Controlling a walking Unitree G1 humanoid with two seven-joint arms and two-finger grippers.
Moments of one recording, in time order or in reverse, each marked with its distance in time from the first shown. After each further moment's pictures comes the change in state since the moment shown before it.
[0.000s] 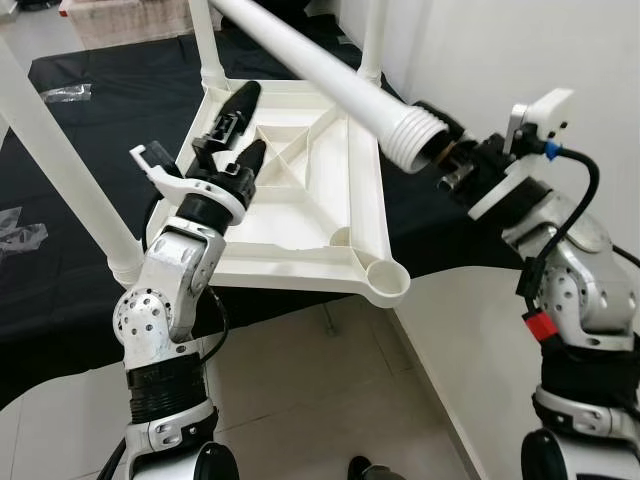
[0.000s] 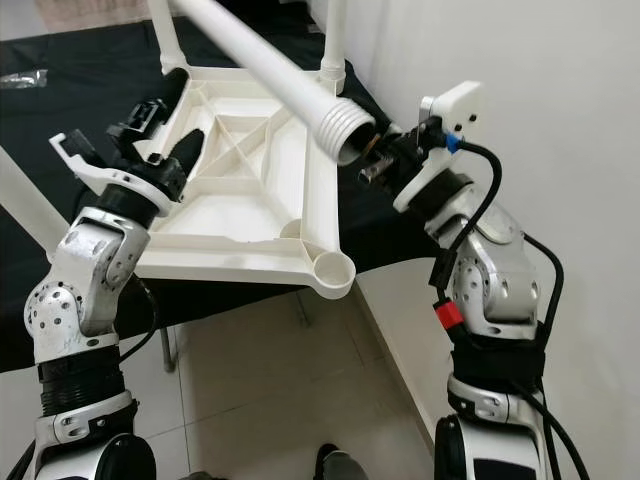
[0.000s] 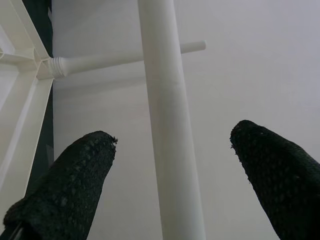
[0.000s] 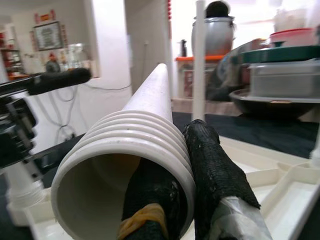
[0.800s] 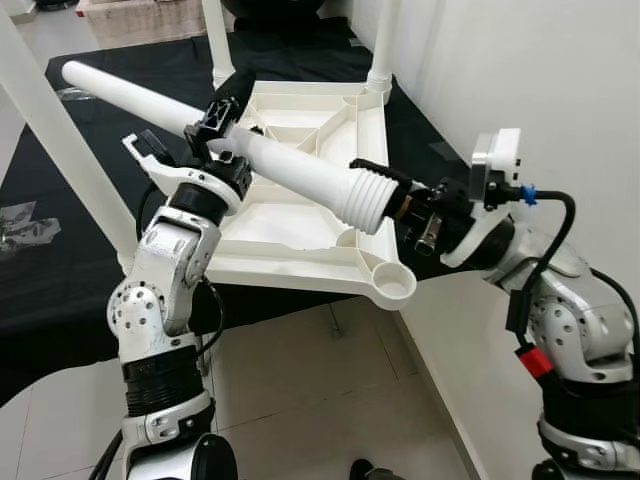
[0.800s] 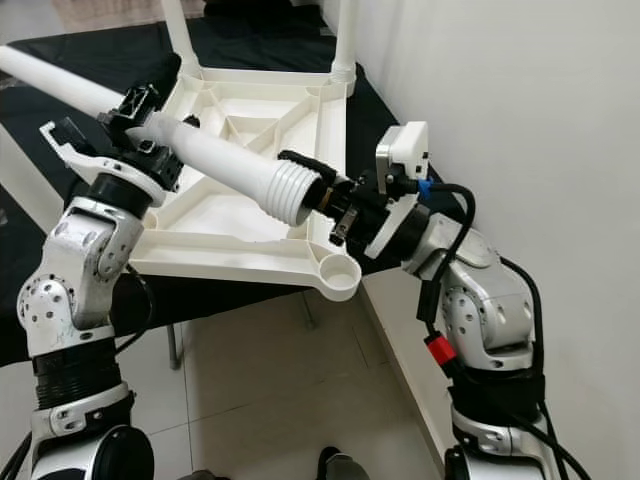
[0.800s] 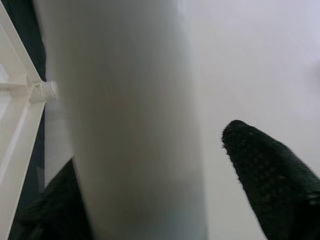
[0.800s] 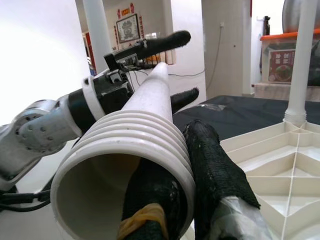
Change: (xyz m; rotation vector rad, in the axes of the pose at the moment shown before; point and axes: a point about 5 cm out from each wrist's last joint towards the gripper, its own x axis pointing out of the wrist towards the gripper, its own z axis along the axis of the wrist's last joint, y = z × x) left arm 0.003 -0.013 0.015 0.009 -0.046 -0.033; right arm -0.005 0.040 -0.009 0.135 0.053 0.292
